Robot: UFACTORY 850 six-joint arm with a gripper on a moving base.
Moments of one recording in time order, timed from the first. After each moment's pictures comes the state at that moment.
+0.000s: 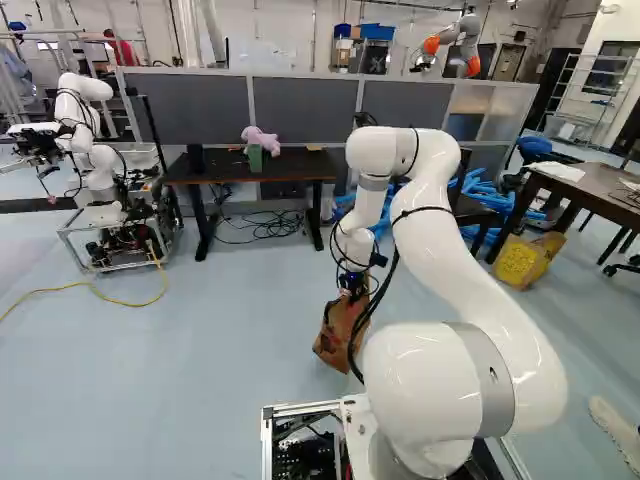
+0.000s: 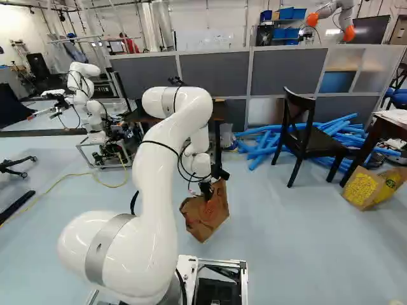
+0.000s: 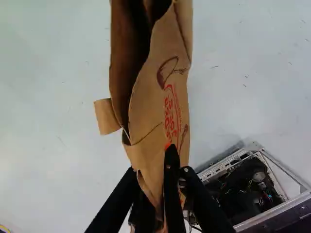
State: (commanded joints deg) arm -6.1 -62.7 -65.5 6.0 -1.0 28.3
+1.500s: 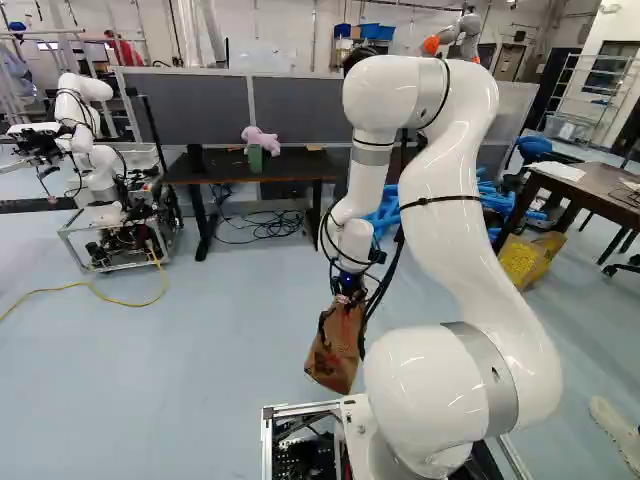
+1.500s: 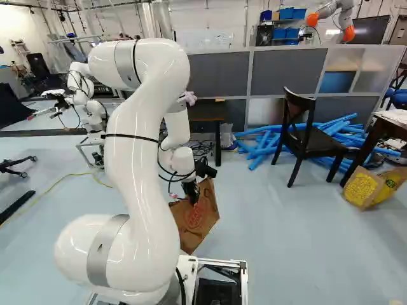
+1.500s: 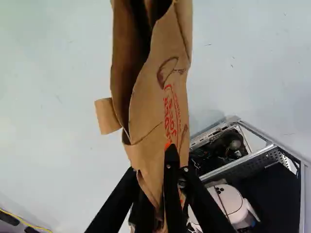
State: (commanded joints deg) arm 0.5 -40.3 -40.6 6.0 0.9 28.3
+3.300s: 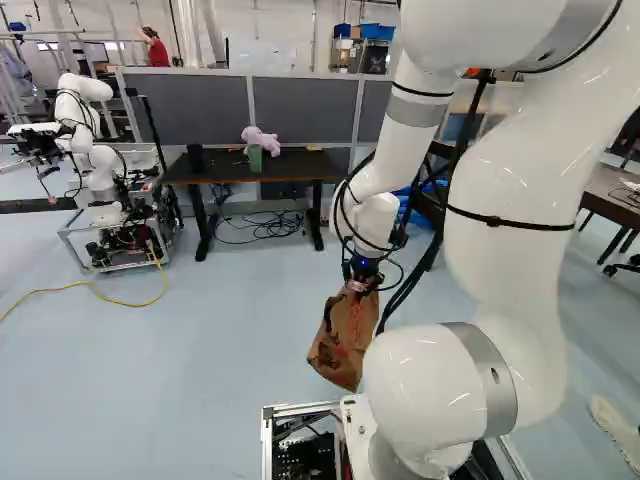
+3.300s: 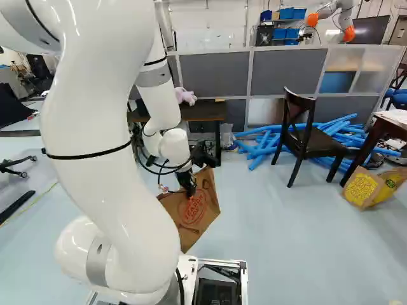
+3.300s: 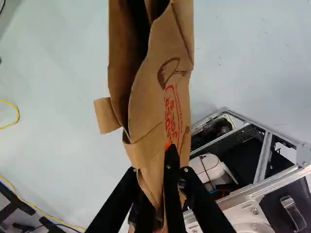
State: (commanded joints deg) arm -1.9 -13.4 -27.3 6.0 -8.9 28.3
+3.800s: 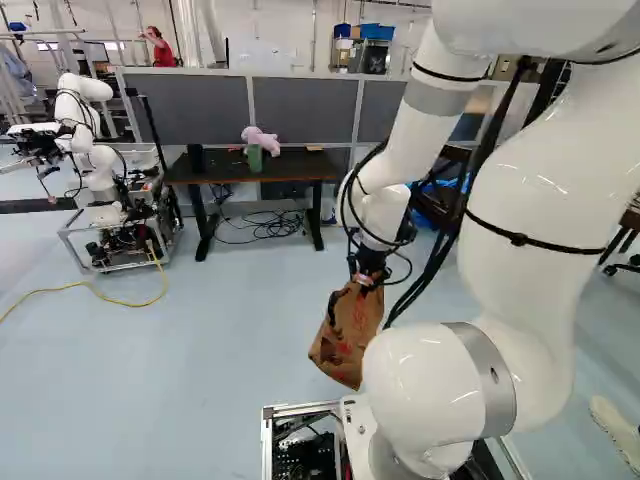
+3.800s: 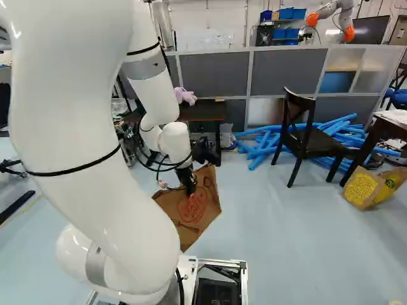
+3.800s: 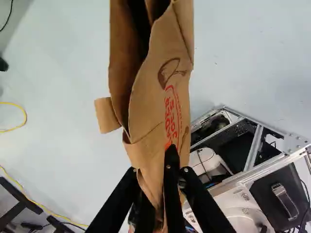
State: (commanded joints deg) arm -3.8 -6.1 -25.5 6.0 -14.1 28.3
